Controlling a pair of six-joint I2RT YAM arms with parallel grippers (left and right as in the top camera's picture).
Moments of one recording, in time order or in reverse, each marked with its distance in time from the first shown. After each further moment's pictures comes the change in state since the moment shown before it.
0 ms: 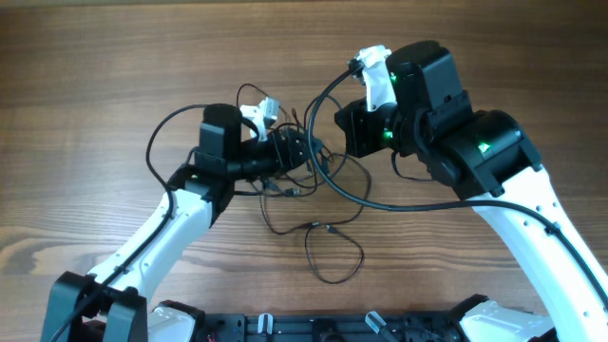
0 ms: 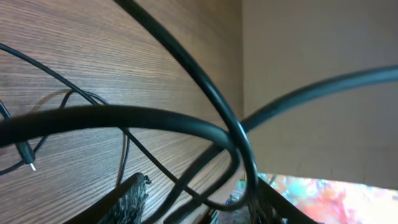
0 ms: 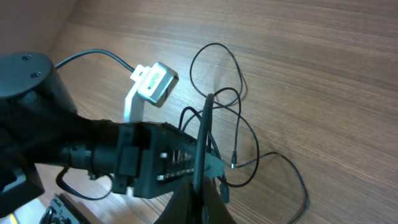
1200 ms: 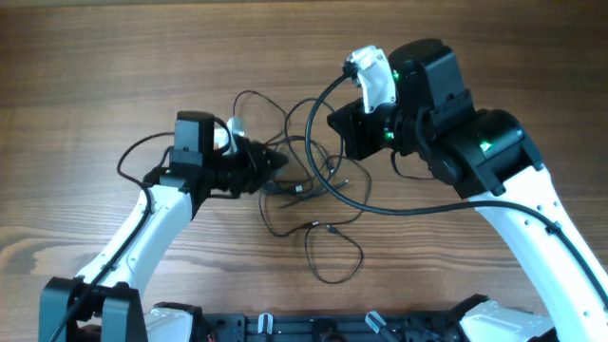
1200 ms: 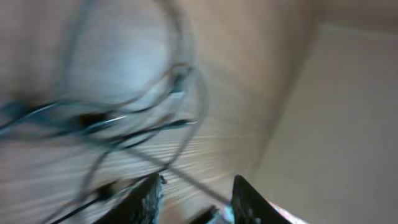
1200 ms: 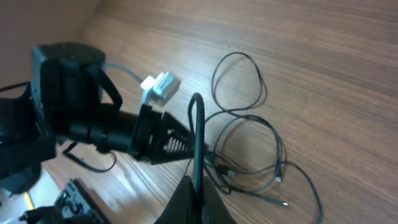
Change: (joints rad) left arm 0.165 0.000 0.008 -0.403 -0.029 0.007; right arm -0.010 0.000 0.000 0.013 -0.084 -0.059
